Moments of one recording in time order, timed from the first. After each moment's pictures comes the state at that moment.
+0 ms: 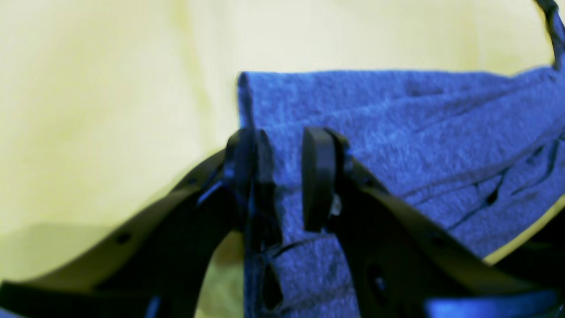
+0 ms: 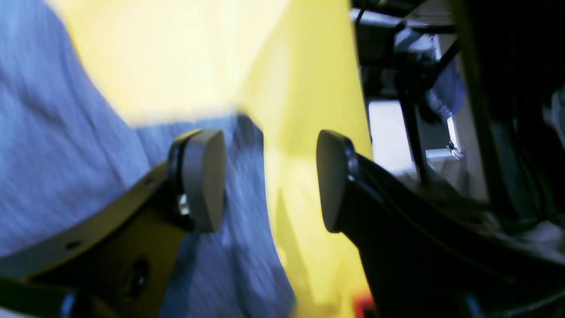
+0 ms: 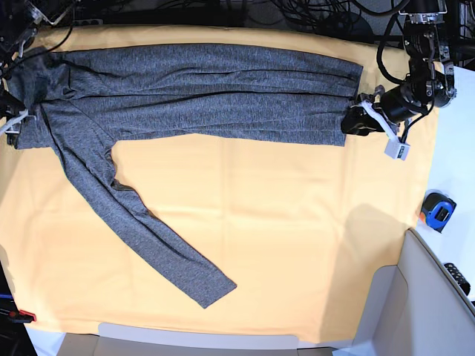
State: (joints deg) left arm 12.5 -23.9 -16.0 92.3 -51.7 -25.1 57.8; right arm -2.5 14.9 50.1 101.1 2.4 38.5 -47.8
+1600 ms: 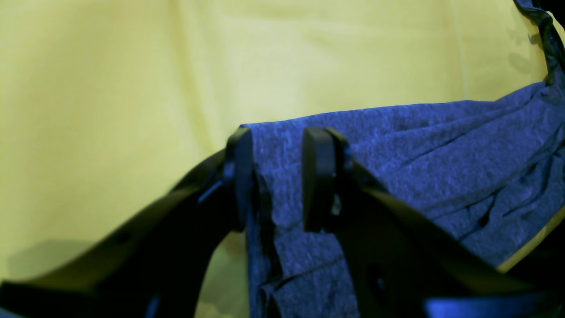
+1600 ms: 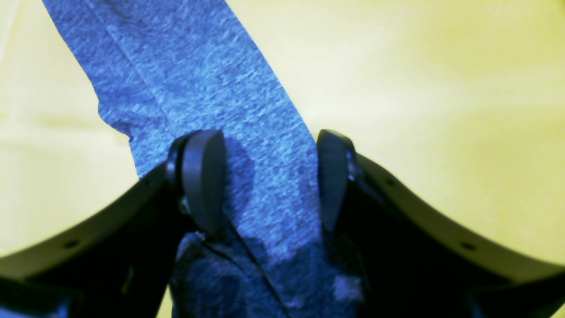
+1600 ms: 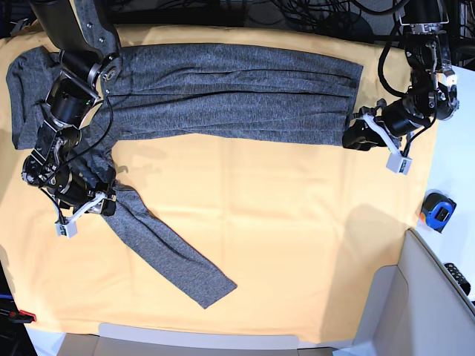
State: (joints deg) left arm 8.9 -24.2 -15.6 92.3 -51.4 -25.1 58.0; right arm 28.7 10.1 35.5 52.1 4.9 37.8 -47.7
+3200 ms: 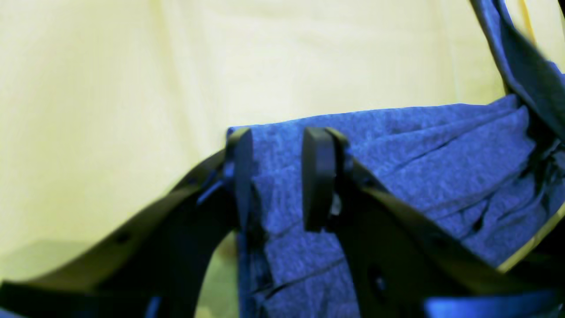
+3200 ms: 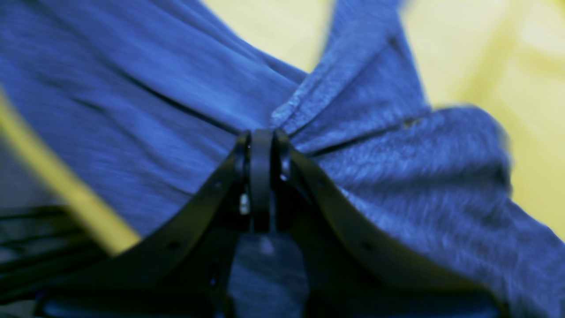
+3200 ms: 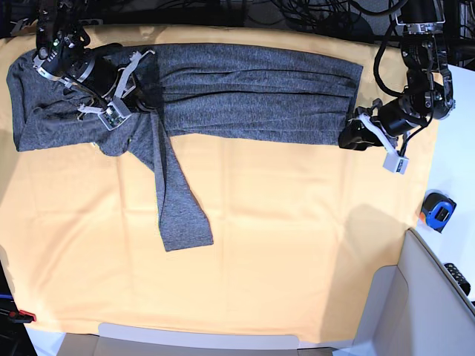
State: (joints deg) left arm 8.6 -23.0 -15.5 92.0 -51.1 -24.9 57.7; right arm -23.9 19.7 11.8 118.3 35.9 37.9 -56.6
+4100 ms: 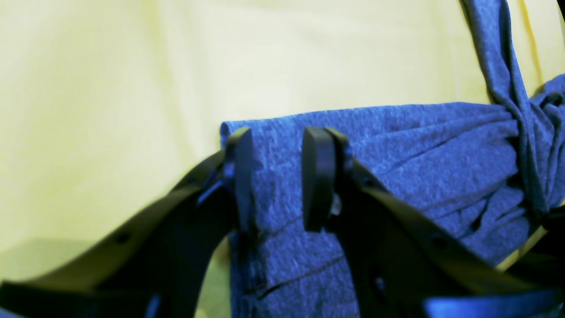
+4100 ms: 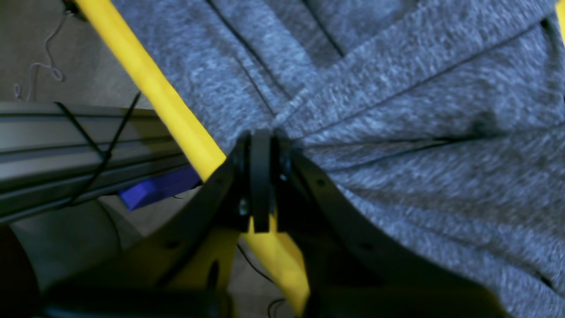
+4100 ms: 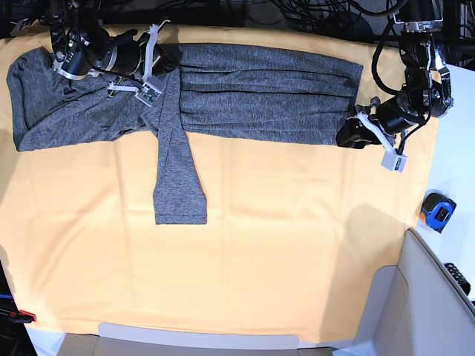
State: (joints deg) left arm 9.0 -22.1 -15.5 92.0 -51.0 -24.9 57.5; right arm -22.4 20.8 1.6 116.7 41.6 37.8 -73.9
